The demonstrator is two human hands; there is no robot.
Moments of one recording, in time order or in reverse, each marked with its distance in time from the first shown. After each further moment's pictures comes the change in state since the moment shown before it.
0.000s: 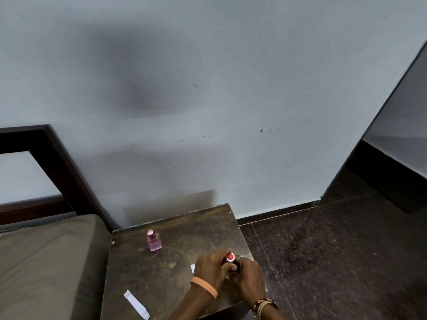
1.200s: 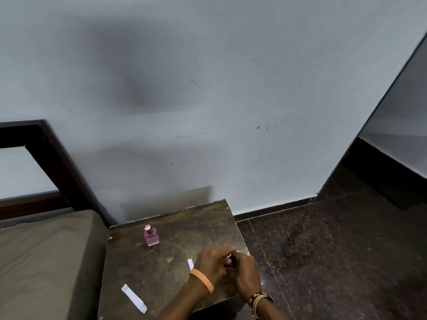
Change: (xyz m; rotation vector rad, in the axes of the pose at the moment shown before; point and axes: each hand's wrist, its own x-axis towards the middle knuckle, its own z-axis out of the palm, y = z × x) left_hand 0.003 0.003 0.005 0.044 -0.082 0.133; right_hand 0.001 0.003 0.002 -0.029 0.009 0.019
